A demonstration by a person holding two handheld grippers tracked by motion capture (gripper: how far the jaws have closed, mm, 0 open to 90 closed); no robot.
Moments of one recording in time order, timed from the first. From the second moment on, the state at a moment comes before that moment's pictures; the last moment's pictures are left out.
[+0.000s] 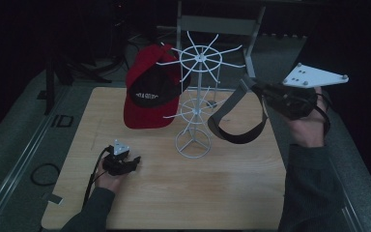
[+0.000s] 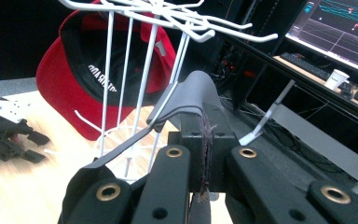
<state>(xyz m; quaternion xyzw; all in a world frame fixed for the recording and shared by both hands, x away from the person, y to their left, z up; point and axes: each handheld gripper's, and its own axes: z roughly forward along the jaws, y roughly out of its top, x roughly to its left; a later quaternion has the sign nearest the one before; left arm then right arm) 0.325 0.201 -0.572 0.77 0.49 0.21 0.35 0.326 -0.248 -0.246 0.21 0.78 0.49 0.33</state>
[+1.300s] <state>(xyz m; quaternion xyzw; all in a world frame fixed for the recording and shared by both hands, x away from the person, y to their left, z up) 0.325 0.200 -0.572 0.77 0.49 0.21 0.35 0.333 -0.251 -0.211 0.21 0.76 0.52 0.32</state>
